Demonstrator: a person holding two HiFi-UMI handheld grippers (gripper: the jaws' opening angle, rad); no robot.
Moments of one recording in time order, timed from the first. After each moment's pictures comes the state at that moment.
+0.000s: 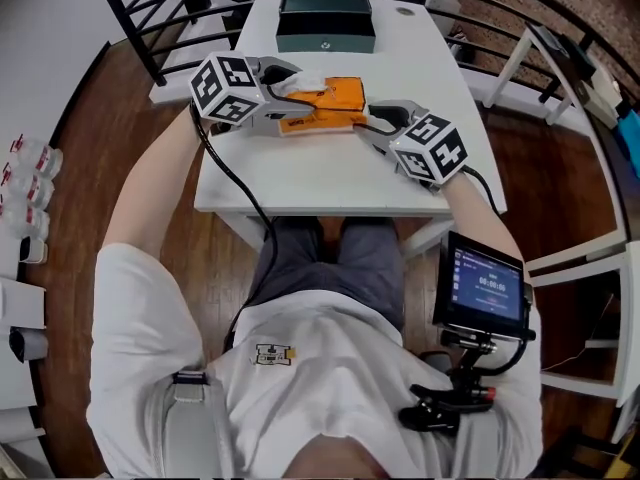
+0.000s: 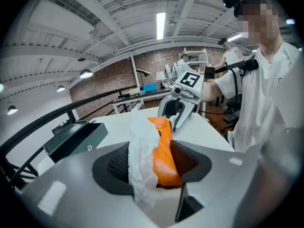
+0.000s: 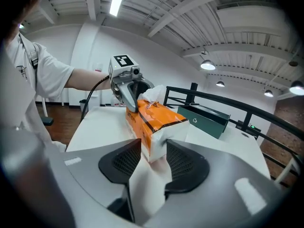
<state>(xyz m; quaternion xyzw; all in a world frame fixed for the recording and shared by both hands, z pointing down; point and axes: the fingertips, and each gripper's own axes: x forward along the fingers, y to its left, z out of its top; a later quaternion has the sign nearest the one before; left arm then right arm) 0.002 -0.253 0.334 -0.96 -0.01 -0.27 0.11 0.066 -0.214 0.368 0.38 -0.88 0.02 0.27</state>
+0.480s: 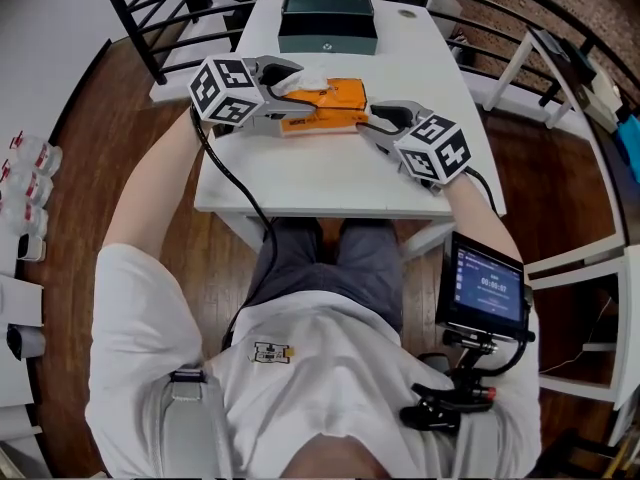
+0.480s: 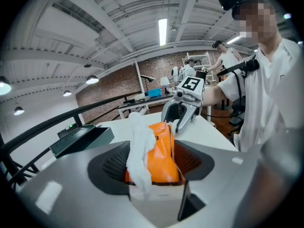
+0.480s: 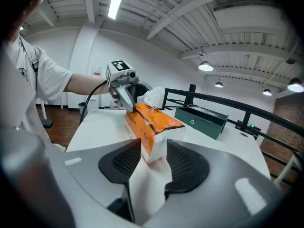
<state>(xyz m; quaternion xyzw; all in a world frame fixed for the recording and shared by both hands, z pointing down) -0.001 -0.258 0.330 -0.97 0.00 -0.24 0.10 0.069 -0.215 0.366 0.39 -0.89 0.02 0.26</state>
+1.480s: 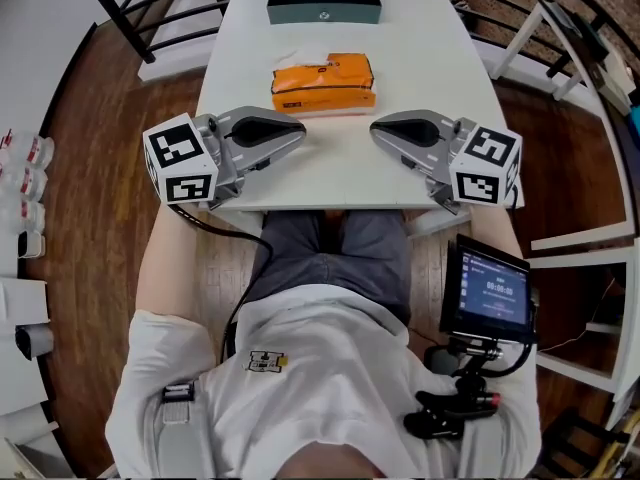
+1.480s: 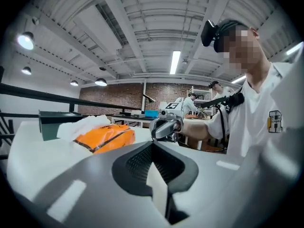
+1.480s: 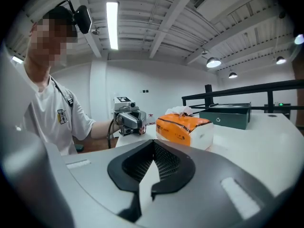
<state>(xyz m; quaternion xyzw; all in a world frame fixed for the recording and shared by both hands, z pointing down) -0.038 -0.138 0.304 -1.00 0.00 -0.09 -0.05 0.043 -0.125 0.321 0.25 -0.95 0.10 0.12</state>
